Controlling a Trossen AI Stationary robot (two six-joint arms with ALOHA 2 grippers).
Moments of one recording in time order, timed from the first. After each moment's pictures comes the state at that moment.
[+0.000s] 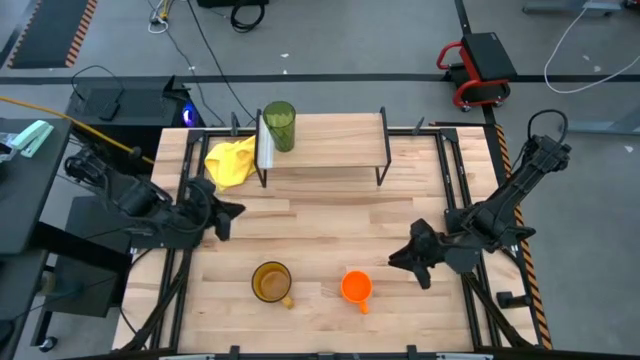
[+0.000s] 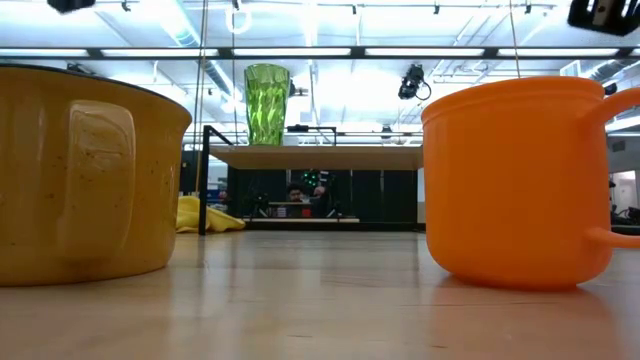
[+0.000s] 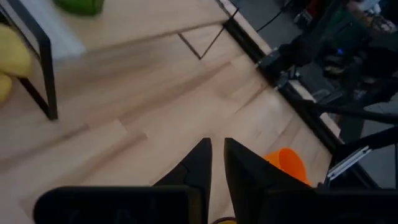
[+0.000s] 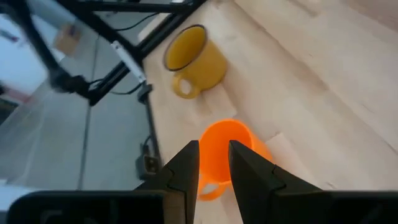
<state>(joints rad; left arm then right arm) -0.61 0.92 1.05 -0.94 -0.83 -1.34 0.77 1.04 0.83 -0.44 0.55 1.12</state>
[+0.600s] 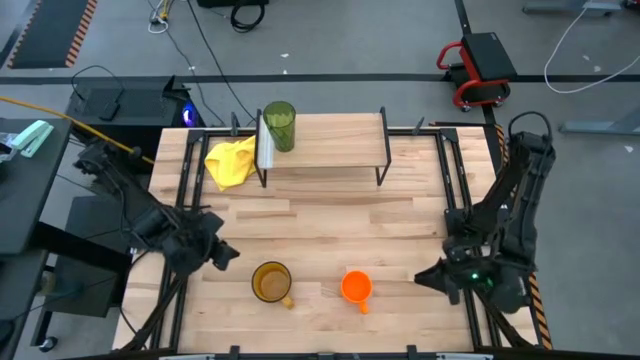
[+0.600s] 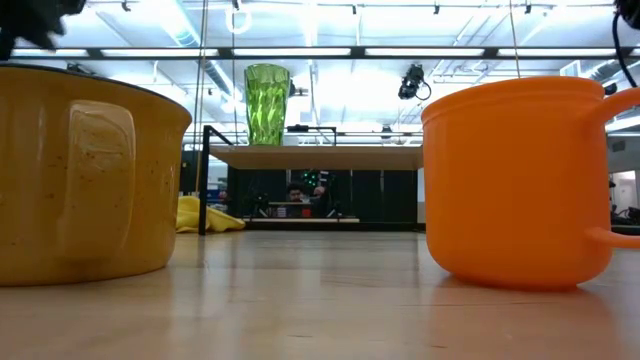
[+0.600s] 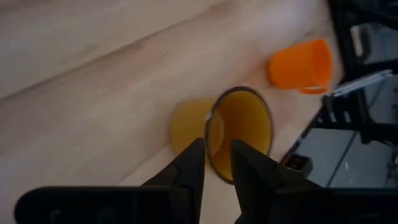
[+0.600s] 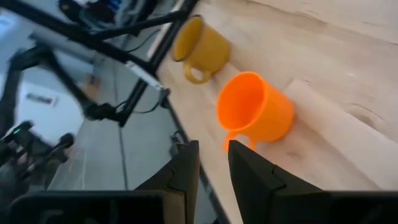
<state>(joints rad) -0.79 0.93 0.82 -0.85 -0.50 -1.78 1.17 1.12 0.83 -0.60 0.92 1.79</state>
